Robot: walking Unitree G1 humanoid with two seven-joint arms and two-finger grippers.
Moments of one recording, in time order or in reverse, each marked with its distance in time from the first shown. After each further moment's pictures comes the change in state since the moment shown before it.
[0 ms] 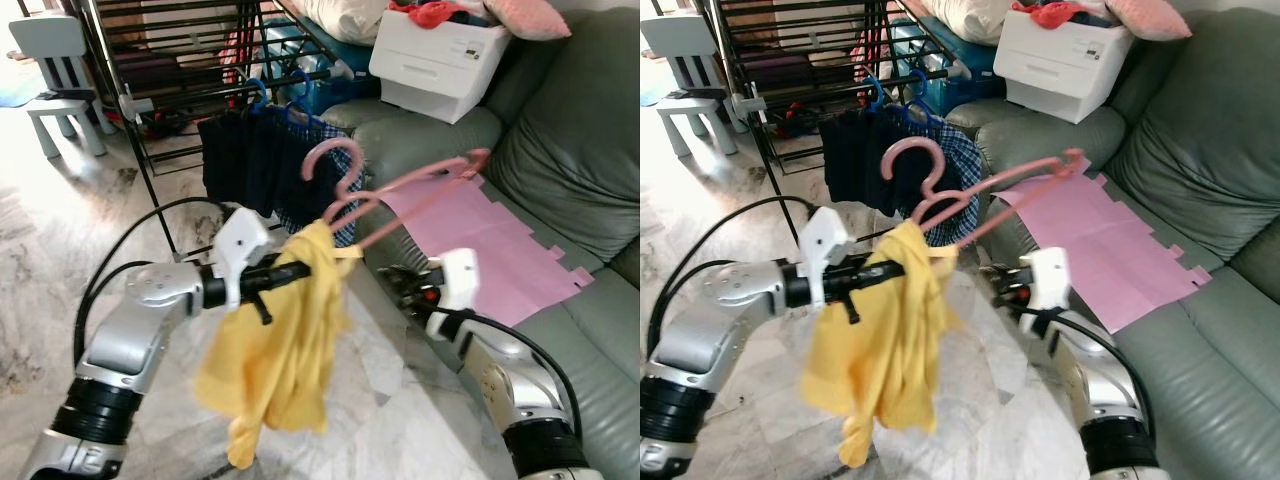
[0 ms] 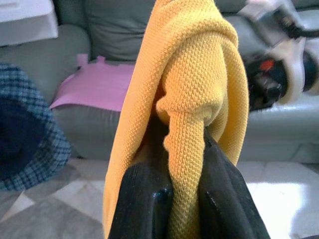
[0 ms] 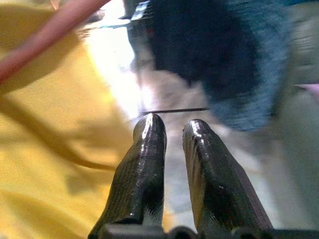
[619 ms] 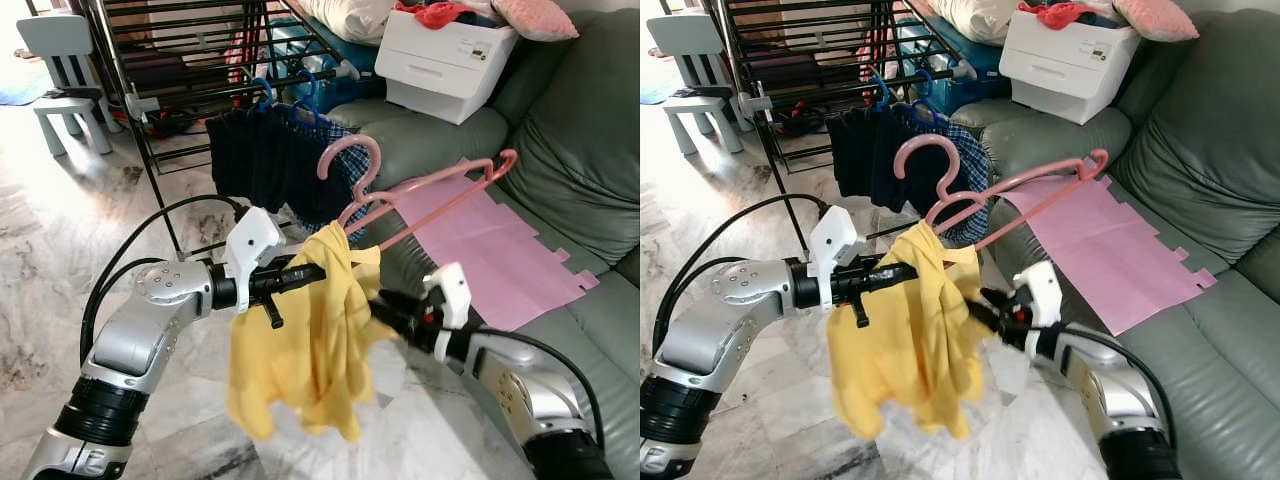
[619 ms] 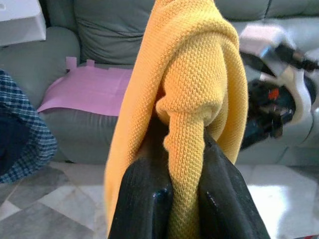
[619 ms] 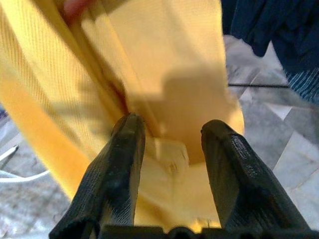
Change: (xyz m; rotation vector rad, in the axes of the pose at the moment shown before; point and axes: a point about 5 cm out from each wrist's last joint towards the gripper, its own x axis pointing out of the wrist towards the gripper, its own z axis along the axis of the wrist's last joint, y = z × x) left arm 0.004 -0.005 0.005 -0.032 -0.016 -0.034; right arm -0.019 0.005 -0.013 0.009 0.131 0.211
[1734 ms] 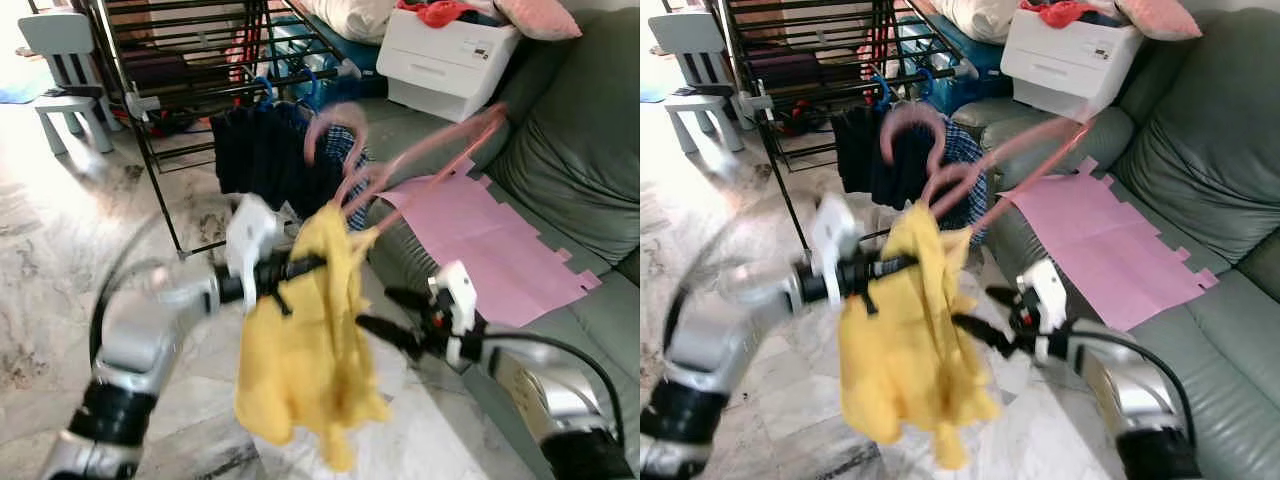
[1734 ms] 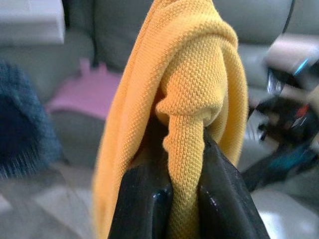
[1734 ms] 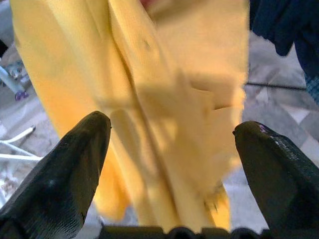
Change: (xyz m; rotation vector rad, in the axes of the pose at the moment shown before) left arm 0.006 -0.003 -0.015 -0.114 -0.026 0.069; right arm -0.014 -0.001 0.008 -0.052 0.038 0.087
